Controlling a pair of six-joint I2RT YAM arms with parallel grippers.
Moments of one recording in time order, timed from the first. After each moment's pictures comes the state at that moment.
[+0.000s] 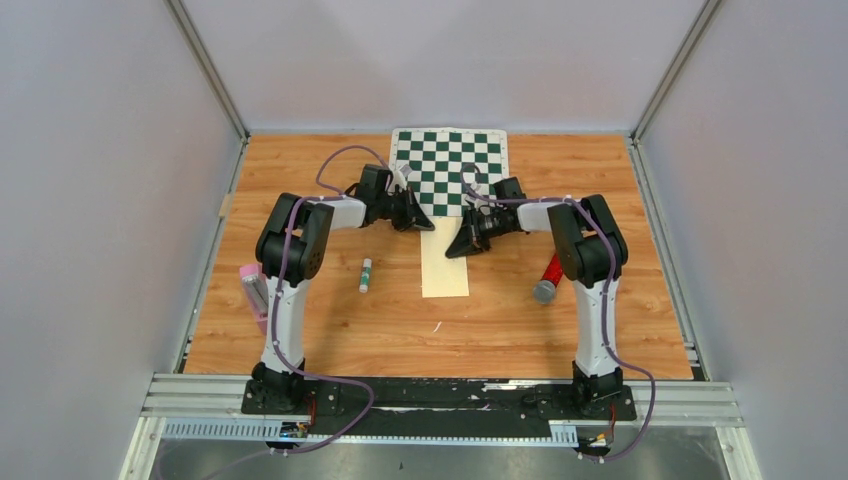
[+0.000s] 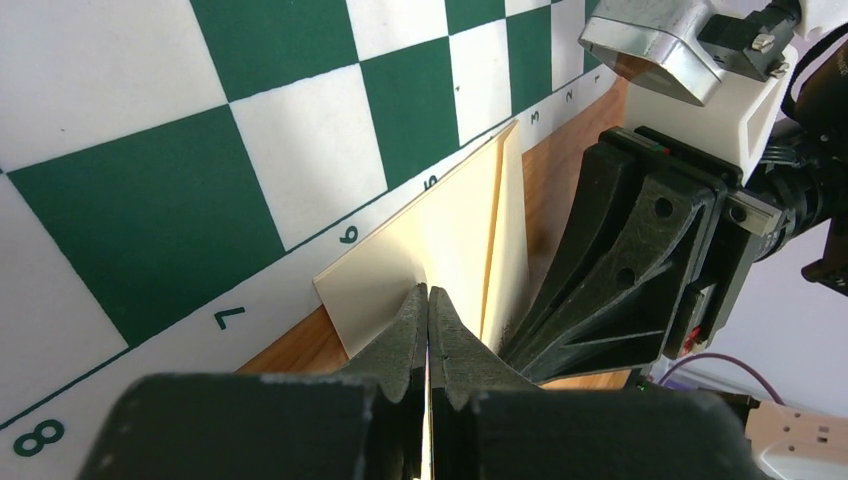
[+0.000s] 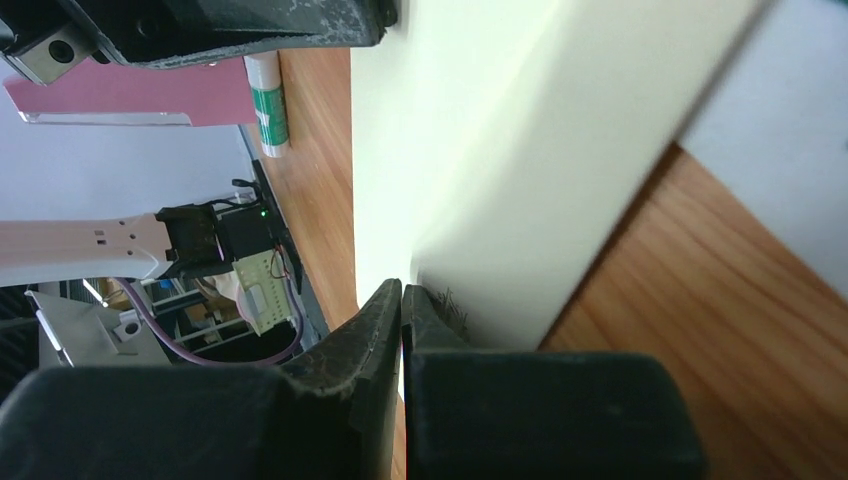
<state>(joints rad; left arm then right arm) -0.36 2.20 1.35 0.09 0.69 -0.62 0.30 2.21 1.31 -0.16 -1.02 0.44</state>
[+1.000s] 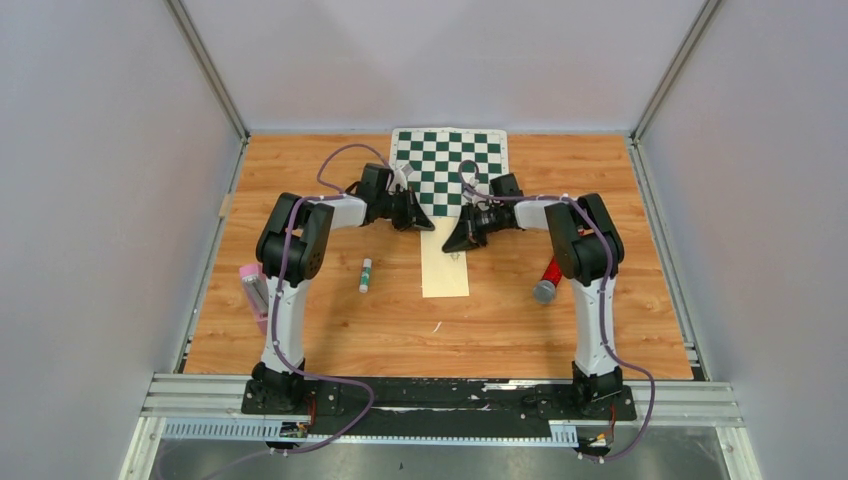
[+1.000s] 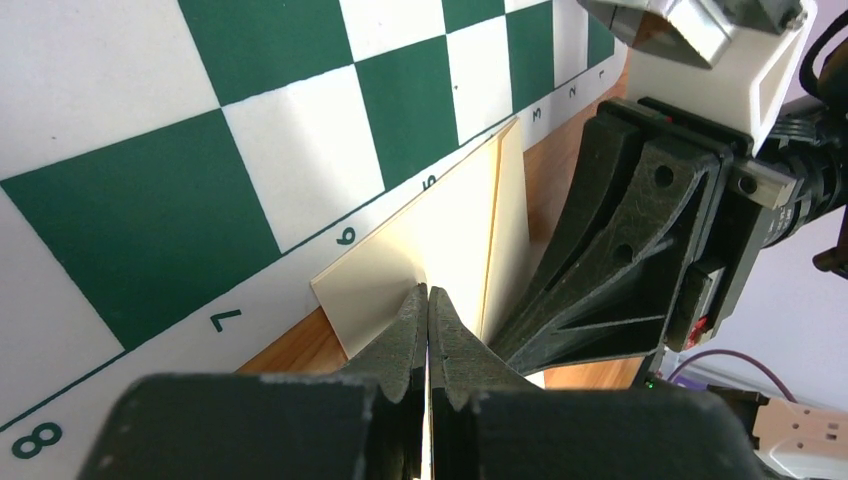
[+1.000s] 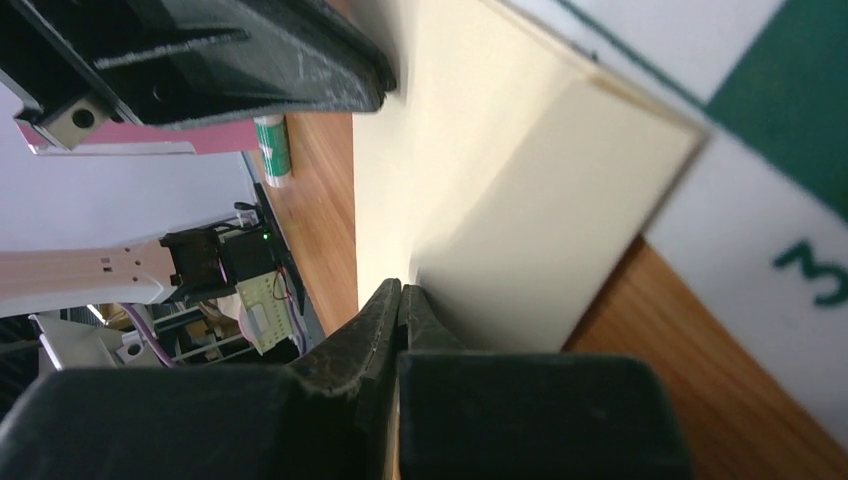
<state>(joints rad) -0.36 2.20 1.37 0.06 0.69 -0.59 0.31 2.25 1.38 -0.14 -0.99 0.49</state>
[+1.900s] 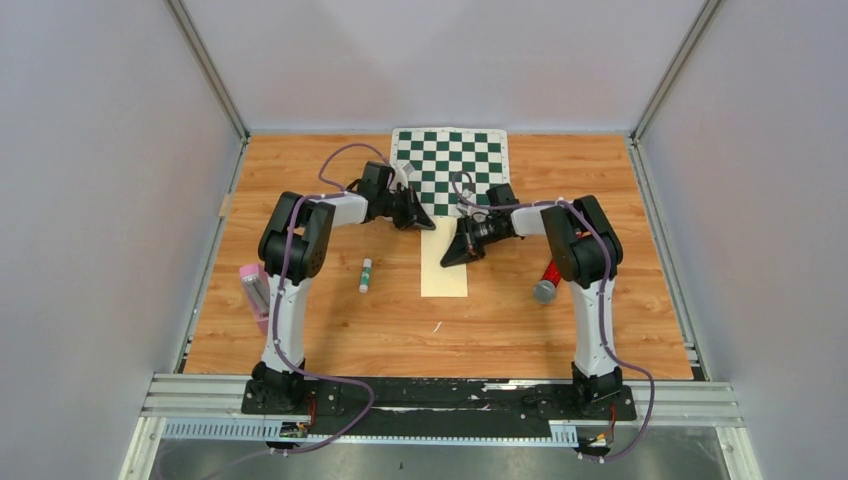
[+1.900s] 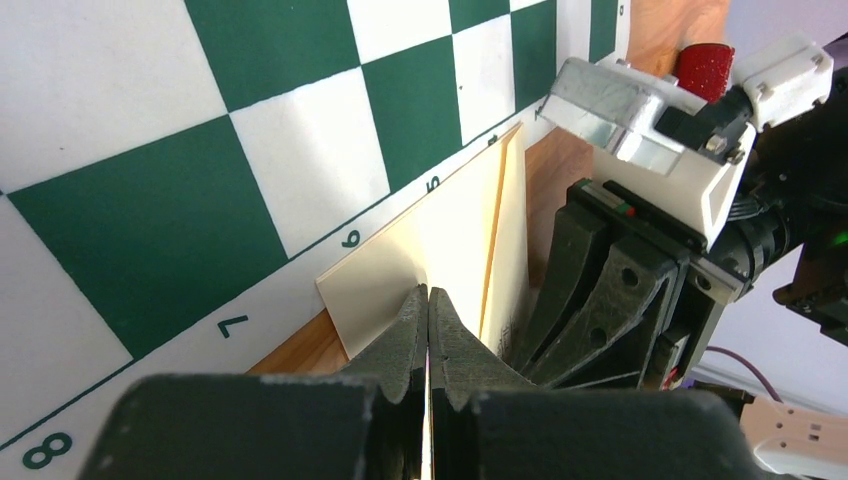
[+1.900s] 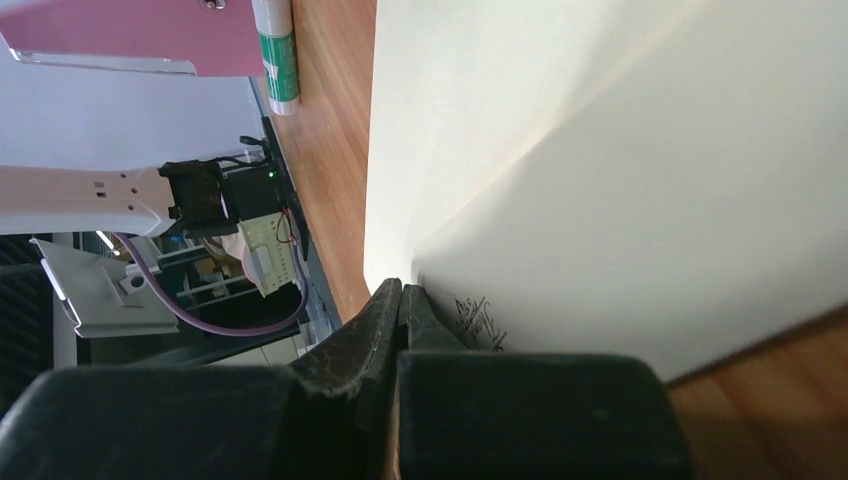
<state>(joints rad) -0.36 2.22 1.41 0.02 0.71 -0.60 0.34 2.22 1.28 -0.15 -1.09 0.40</state>
